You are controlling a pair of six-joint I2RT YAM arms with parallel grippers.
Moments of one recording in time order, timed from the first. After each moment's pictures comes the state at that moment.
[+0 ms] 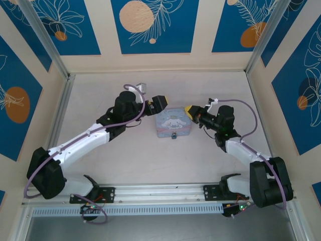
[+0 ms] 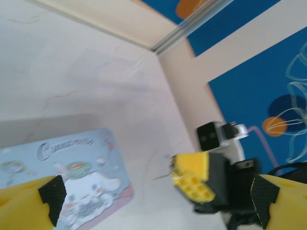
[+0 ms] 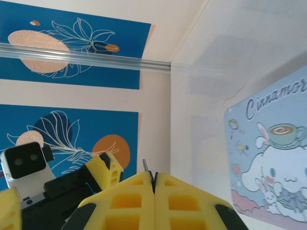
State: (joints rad) left arm -0.69 1.34 1.03 -0.02 0.15 -0.80; right arm 0.17 1.20 0.49 0.52 -0.69 1.30
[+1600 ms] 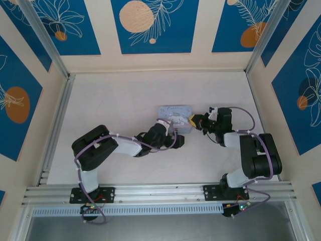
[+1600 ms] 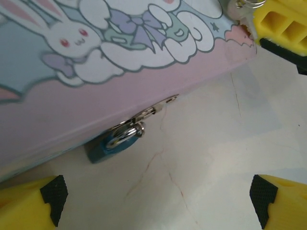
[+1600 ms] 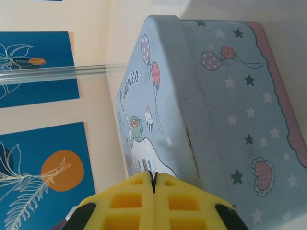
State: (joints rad) left arm -0.94 1.87 0.84 0.47 0.05 -0.66; right arm 0.06 1.51 0.49 0.51 -0.76 1.17
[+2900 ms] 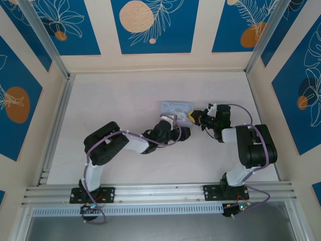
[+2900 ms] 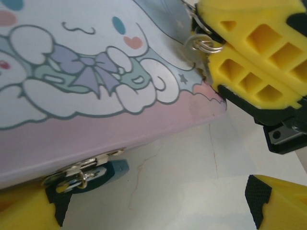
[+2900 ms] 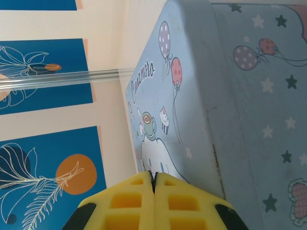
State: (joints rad) left arm -0.94 2.01 0.95 0.63 0.01 -0.79; right arm 0.06 1.63 0.54 0.65 -0.78 1.23
